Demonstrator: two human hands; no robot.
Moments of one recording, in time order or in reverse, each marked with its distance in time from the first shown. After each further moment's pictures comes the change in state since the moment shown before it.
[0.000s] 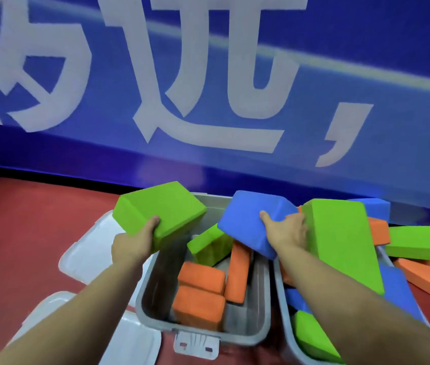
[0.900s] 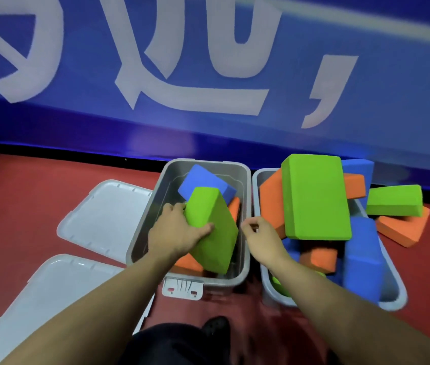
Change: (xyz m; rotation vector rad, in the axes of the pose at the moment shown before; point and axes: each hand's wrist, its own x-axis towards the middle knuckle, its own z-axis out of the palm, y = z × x) left_hand -0.135 -0.028 0.052 0.737 -0.303 0.549; right_hand -0.065 0.108 -0.027 0.005 -0.463 -0.283
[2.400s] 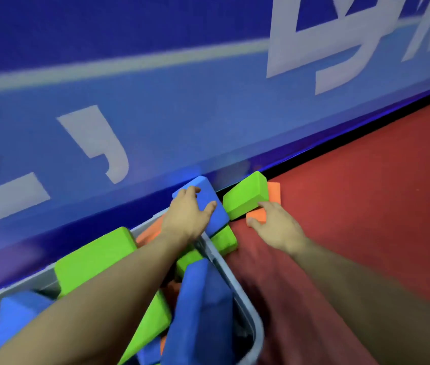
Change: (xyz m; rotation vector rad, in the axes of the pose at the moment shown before) left_hand 0.039 0.491 0.224 0.106 -0.236 0.657; right_hand 0.082 0.241 -0.425 -0.264 0.335 0.281
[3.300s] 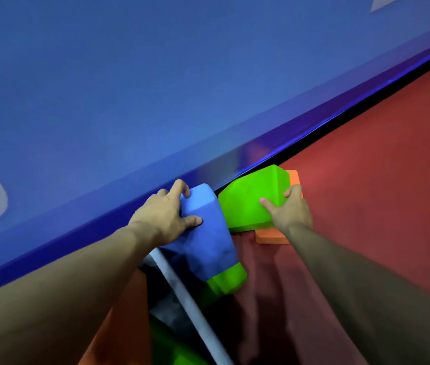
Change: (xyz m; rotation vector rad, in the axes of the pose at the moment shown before) left_hand 0.268 -0.104 0.126 0.291 -0.343 0.077; right_hand 0.283 0.104 0.149 0.286 0.302 0.491
